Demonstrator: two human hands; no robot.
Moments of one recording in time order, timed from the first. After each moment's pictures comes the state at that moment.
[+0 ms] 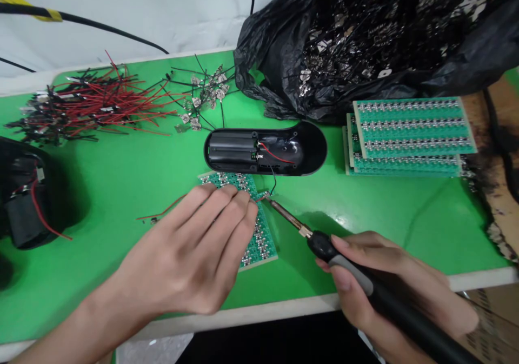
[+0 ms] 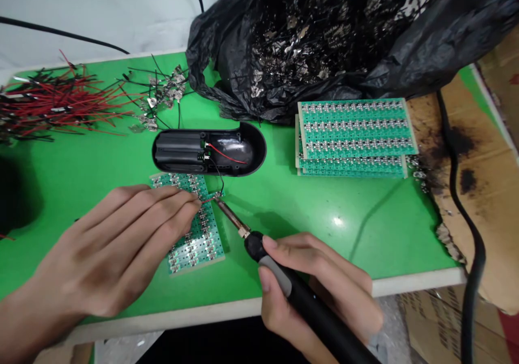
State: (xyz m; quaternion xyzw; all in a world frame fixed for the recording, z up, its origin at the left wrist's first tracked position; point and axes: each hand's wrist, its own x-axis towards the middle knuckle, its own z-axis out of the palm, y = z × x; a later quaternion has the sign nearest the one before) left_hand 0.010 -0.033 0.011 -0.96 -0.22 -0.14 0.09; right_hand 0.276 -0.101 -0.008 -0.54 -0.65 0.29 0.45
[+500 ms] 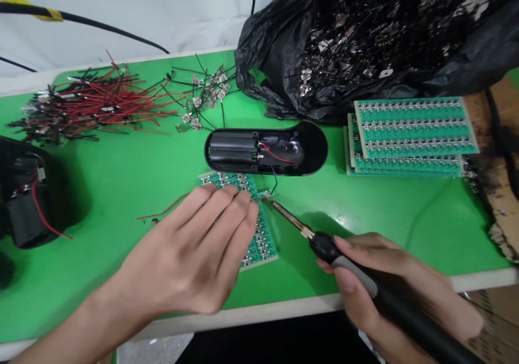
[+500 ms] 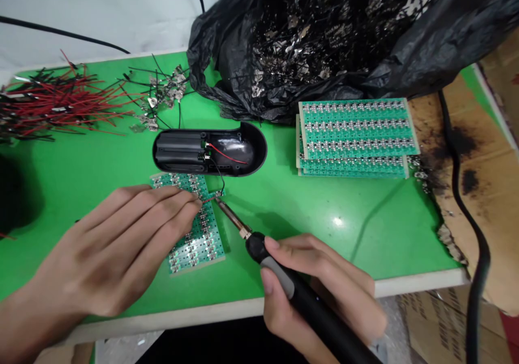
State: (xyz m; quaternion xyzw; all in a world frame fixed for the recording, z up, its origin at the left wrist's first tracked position) left_hand 0.013 -0.032 0.012 -0.96 -0.23 -0.14 0.10; right_hand 0.277 -0.101 -0.009 -0.53 -0.66 0.29 0.46
